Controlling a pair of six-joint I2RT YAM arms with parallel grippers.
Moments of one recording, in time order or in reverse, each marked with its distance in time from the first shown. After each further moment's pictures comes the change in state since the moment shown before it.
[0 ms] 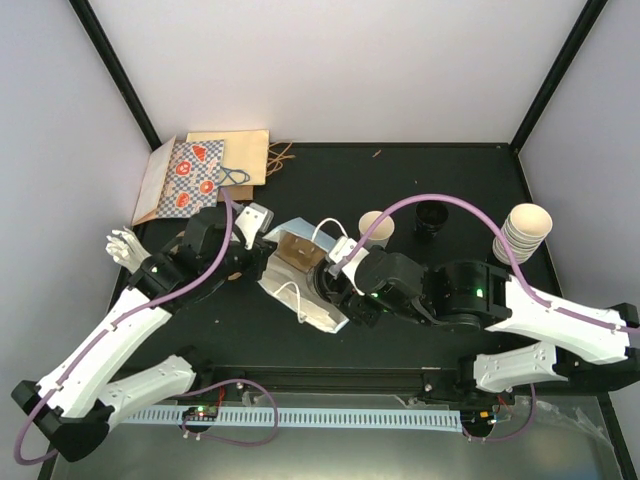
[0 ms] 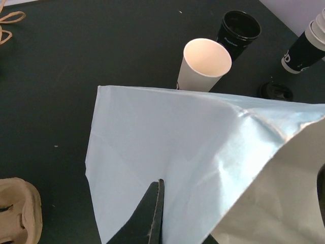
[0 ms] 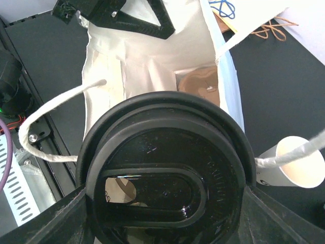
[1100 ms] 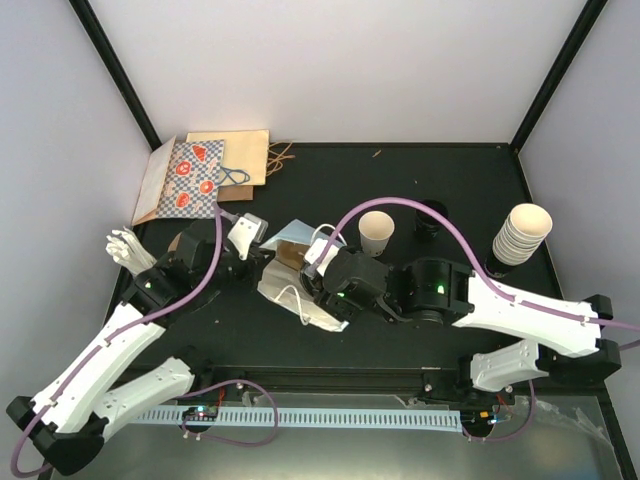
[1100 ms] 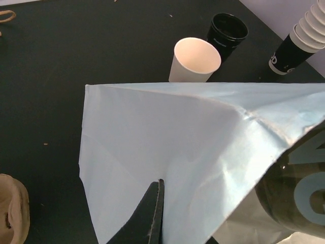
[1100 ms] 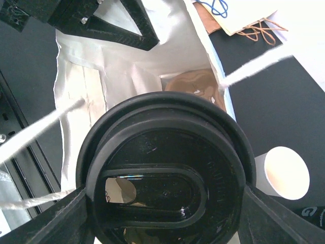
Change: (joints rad) left arm -0.001 -0.105 -0.103 0.045 0.035 -0.012; right arm 0.005 0.116 0.038 0.016 0.070 -0.053
